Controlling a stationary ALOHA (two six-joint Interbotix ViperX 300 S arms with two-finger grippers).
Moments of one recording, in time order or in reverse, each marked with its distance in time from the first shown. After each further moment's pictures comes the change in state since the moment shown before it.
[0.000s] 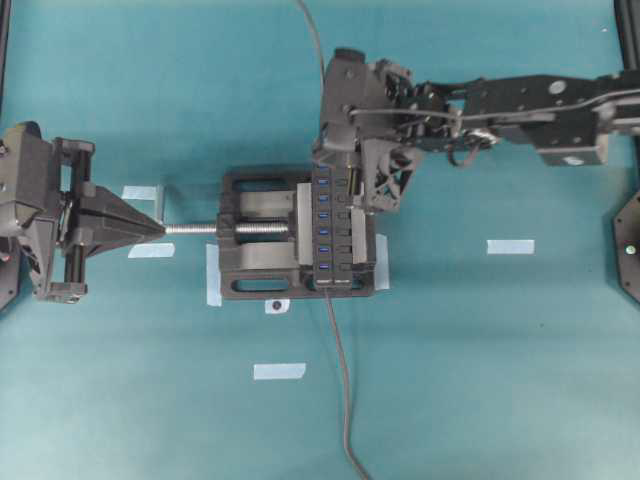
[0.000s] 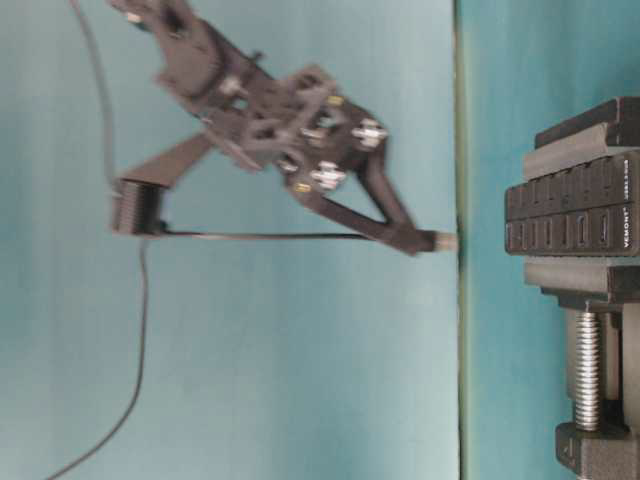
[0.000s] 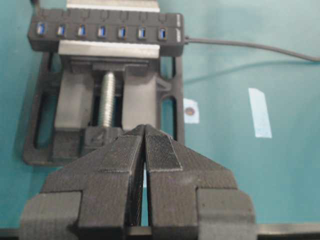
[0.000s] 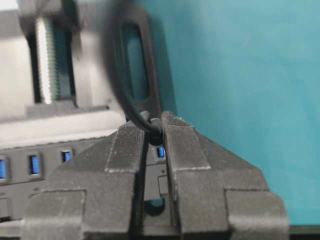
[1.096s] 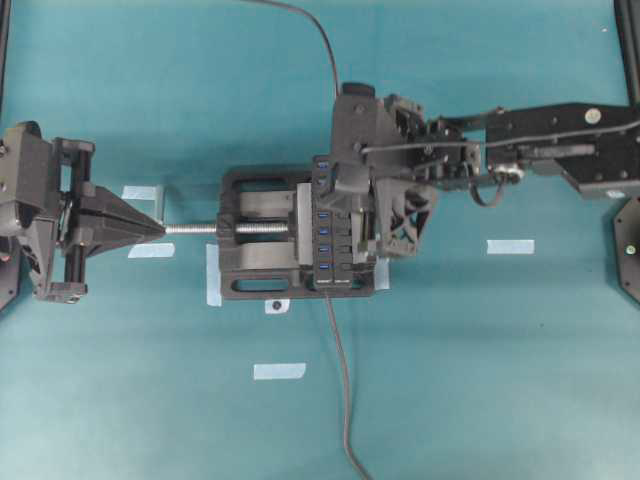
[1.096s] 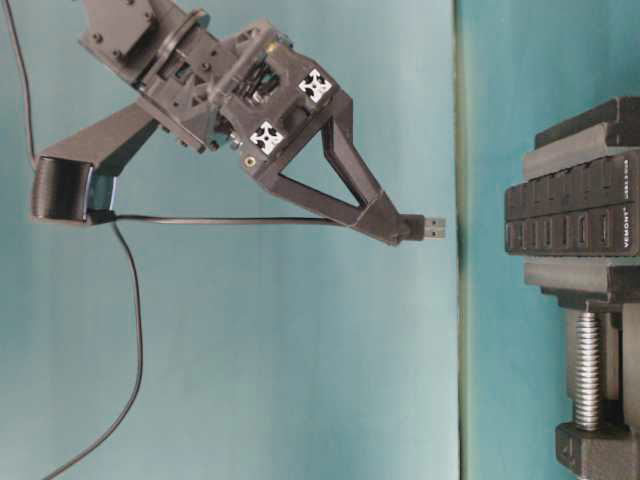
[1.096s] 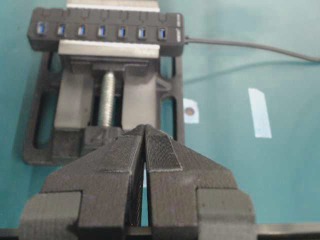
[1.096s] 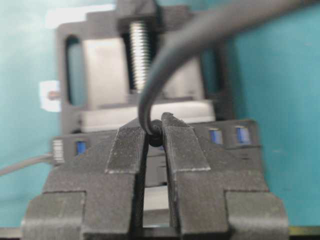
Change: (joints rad) left arm 0.000 0.002 0.000 0.000 0.000 -0.002; right arm 0.141 -0.055 -0.006 0.002 0.097 0.107
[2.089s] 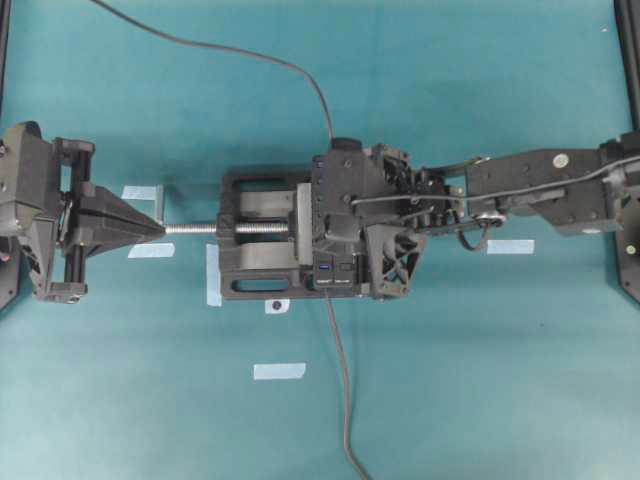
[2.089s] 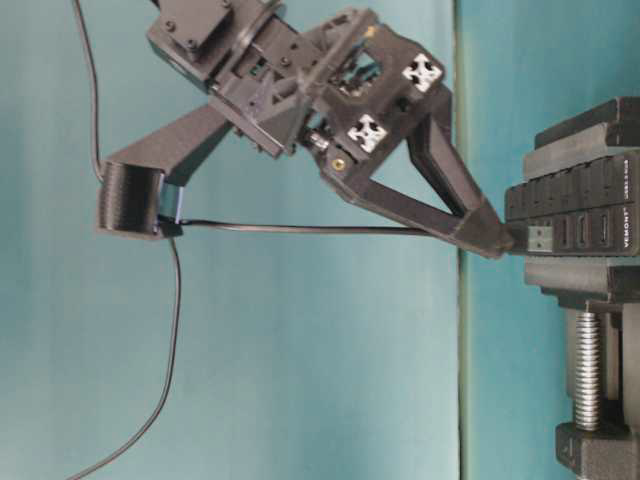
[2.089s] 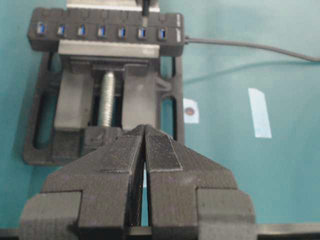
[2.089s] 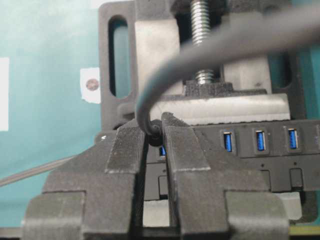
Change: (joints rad) left arm 0.000 0.000 0.000 -0.002 0.000 0.000; right arm 0.074 0.095 0.041 0.002 -0.121 0.055
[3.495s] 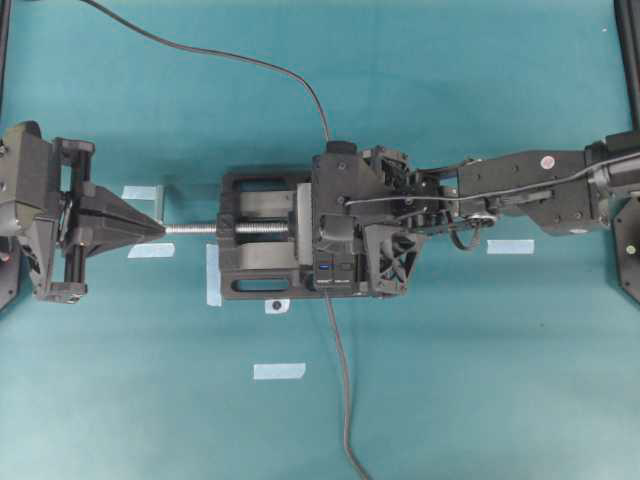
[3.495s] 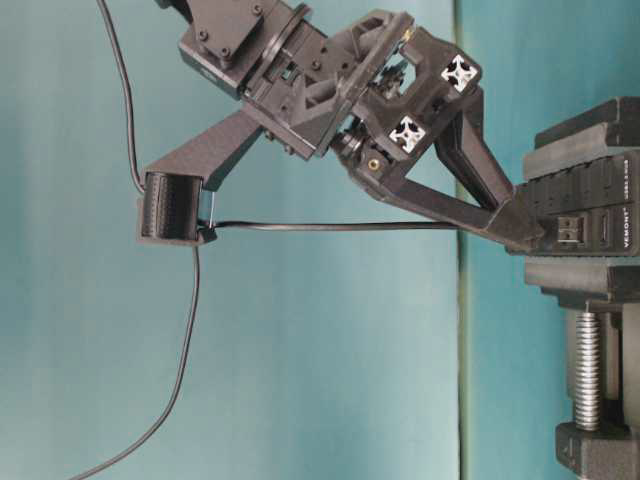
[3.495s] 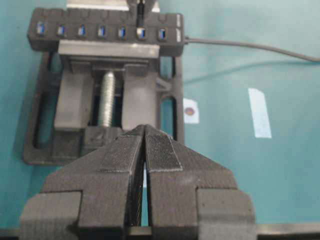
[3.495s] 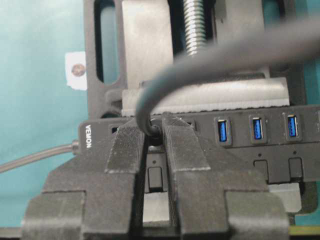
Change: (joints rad) left arm 0.000 -0.002 0.000 0.000 0.000 0.000; right arm -0.009 0.026 0.003 -0.005 0.014 0.000
